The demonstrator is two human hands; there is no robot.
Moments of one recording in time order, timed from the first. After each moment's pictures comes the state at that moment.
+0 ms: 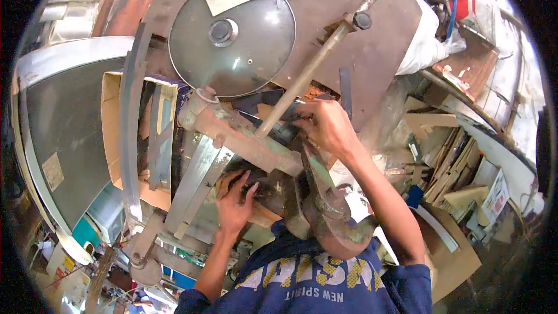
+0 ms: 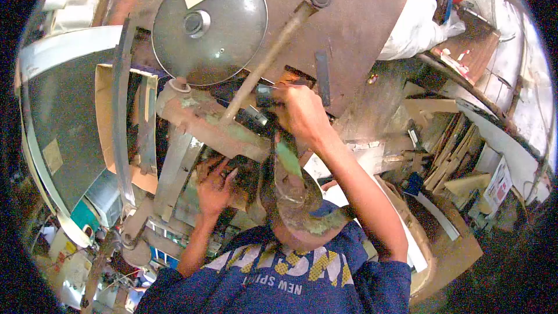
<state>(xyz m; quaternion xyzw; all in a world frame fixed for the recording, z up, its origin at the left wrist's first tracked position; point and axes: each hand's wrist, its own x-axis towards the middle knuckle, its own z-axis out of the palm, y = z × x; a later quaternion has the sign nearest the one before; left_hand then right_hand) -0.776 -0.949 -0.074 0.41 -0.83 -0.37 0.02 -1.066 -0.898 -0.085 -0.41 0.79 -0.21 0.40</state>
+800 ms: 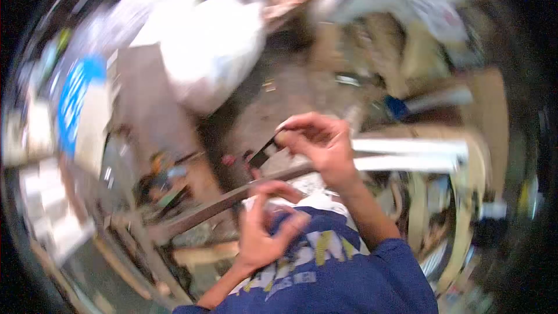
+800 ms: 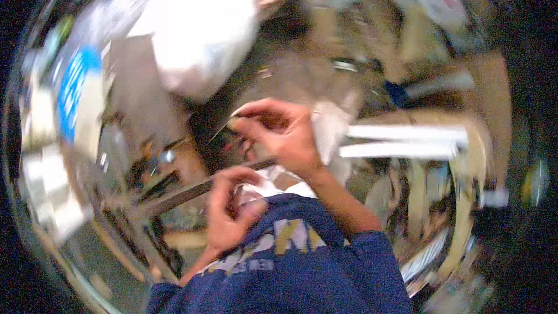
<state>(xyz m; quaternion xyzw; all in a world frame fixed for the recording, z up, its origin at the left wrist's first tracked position) -0.942 -0.737 0.102 0.02 -0.63 -0.75 -0.20 -1.040 -0.582 0.108 0.04 0.65 -0.75 0.10</state>
